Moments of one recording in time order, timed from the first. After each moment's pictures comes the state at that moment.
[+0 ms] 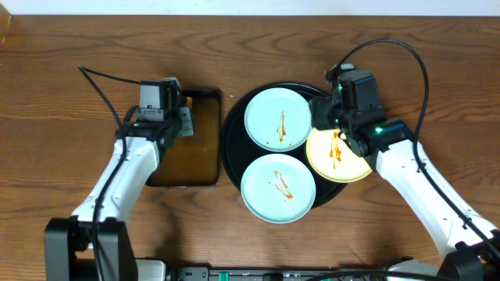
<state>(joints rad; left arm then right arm) -0.07 1.53 0.94 -0.38 0.02 -0.20 0.35 1.48 1.05 -0.36 -0.01 0.26</state>
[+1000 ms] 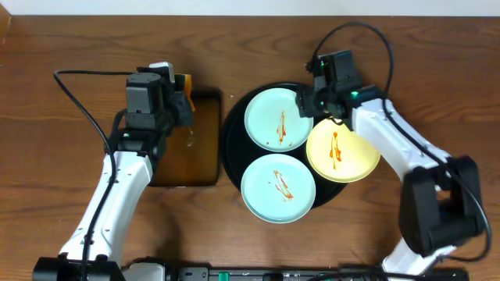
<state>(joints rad) -0.07 1.38 0.94 -0.28 0.08 -0.24 0.32 1.86 1.29 -0.42 -0.12 0.12</state>
